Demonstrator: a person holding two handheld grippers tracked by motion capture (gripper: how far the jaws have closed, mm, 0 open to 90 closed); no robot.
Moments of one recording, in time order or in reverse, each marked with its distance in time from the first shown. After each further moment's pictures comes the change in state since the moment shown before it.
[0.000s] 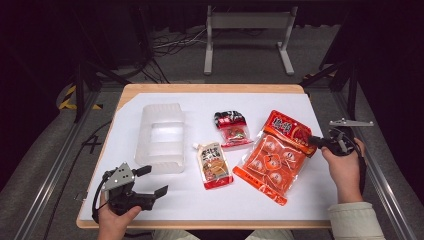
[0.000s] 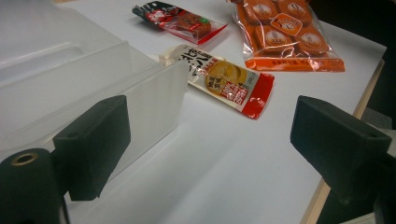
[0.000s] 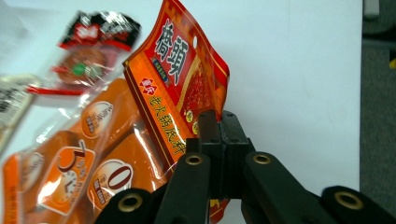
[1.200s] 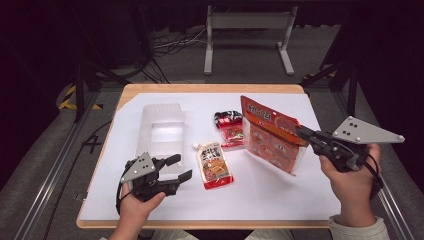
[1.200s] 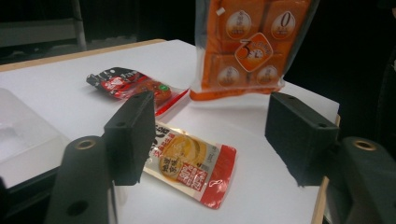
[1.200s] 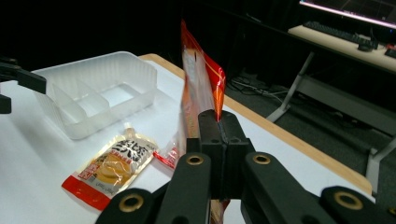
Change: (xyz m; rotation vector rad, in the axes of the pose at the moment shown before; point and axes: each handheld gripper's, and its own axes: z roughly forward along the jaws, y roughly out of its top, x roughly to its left) left arm -0.021 0.039 0.045 -0.177 -0.129 0.009; right arm 0.130 0.036 -0.109 -0.362 0.131 -0.474
